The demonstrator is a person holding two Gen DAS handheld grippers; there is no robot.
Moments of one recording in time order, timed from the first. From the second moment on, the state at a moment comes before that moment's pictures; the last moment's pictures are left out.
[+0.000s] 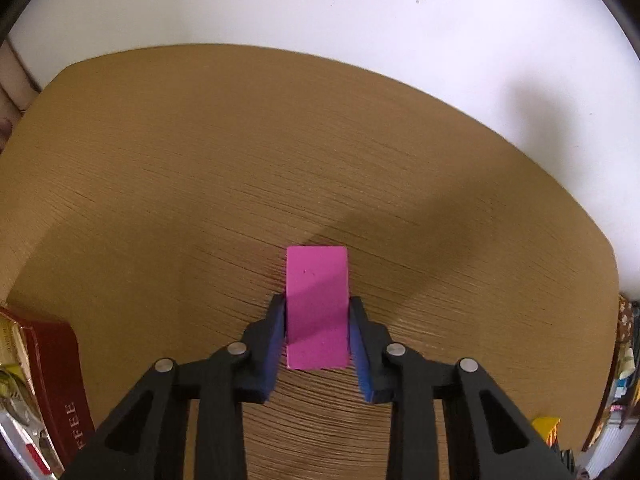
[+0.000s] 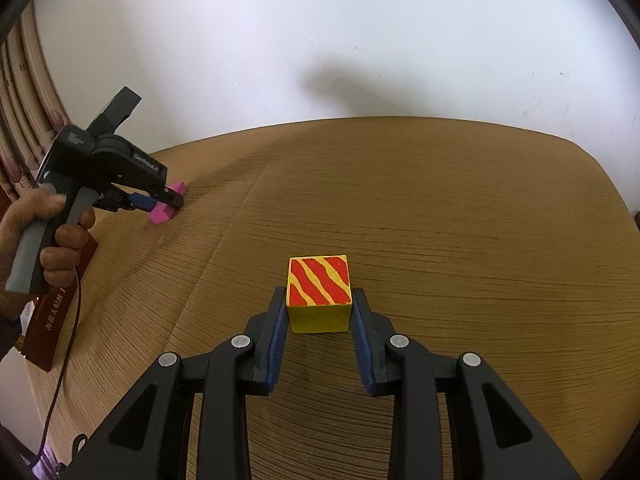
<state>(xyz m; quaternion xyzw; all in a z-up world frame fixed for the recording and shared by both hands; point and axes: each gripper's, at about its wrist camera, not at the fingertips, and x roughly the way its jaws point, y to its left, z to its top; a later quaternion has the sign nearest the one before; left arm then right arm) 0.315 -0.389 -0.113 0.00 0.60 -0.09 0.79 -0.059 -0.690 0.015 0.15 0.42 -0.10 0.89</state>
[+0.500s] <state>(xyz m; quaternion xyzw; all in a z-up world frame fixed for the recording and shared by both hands) 0.186 -0.331 -0.068 -0.05 0.55 -0.17 0.82 -0.049 -0.697 0.011 0.15 0.43 -0.11 0.88</state>
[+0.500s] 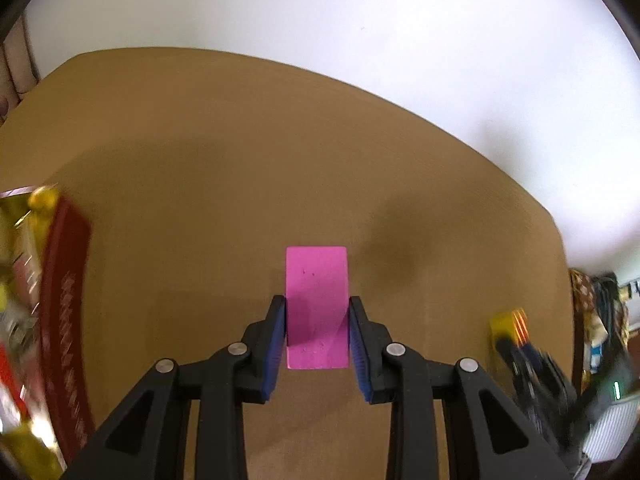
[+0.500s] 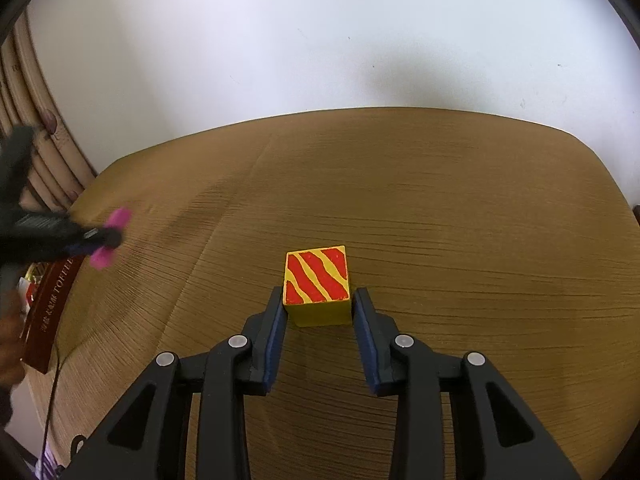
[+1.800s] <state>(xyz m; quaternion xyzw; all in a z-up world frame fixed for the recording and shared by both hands) 0.083 -0.130 -0.077 0.05 0.53 -0.09 0.84 -0.002 -0.636 -0.016 0.06 0.47 -0.16 0.87</state>
